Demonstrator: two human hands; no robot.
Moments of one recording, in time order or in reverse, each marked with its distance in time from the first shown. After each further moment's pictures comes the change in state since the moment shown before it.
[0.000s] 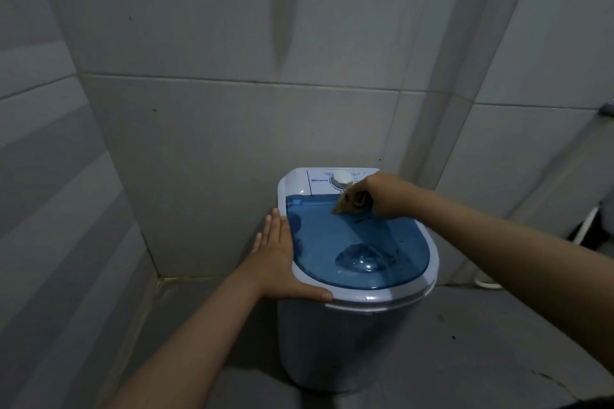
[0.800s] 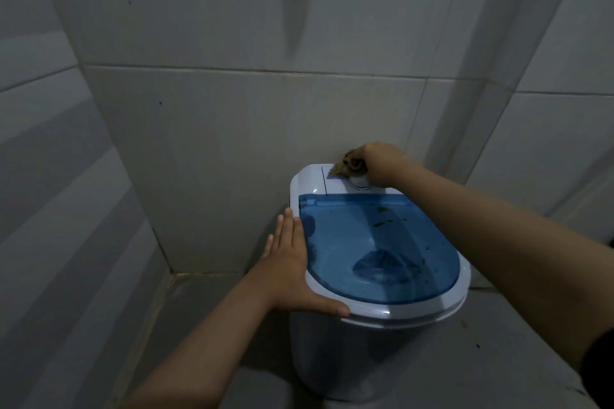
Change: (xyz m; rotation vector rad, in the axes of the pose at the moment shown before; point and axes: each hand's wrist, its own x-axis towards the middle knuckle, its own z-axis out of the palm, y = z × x) left_hand 0.008 -0.005 0.000 -0.003 0.002 0.025; right_hand 0.091 0.007 0.002 -0.037 0.141 0.086
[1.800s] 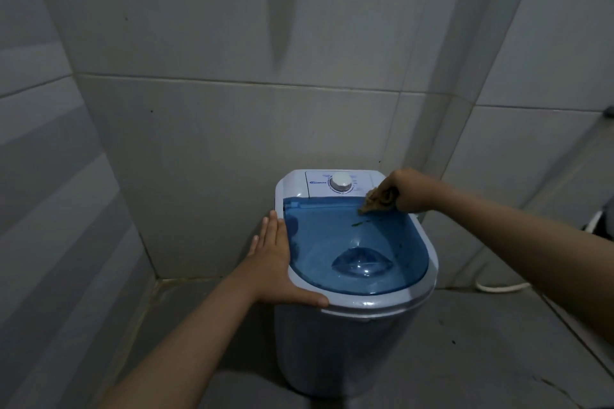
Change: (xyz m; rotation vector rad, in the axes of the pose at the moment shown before) left_hand -0.006 0.006 -0.004 -0.009 -0.016 -0.030; right_hand -0.088 0.045 -0.022 0.134 -0.203 0.042
